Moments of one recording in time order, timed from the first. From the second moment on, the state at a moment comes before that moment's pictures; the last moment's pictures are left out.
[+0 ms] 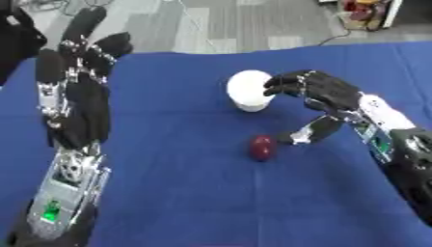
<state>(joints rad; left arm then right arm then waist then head) -0.31 0.25 -0.13 -1.85 0.13 -0.39 0.25 -0.85 -0.39 0.37 -1.07 1.08 -0.70 -0.08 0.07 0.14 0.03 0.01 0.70</state>
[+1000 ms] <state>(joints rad) -0.31 0.25 -0.13 -1.85 0.13 -0.39 0.25 -0.84 -0.39 0.43 -1.06 1.08 -0.70 -0.18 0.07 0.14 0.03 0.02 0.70</state>
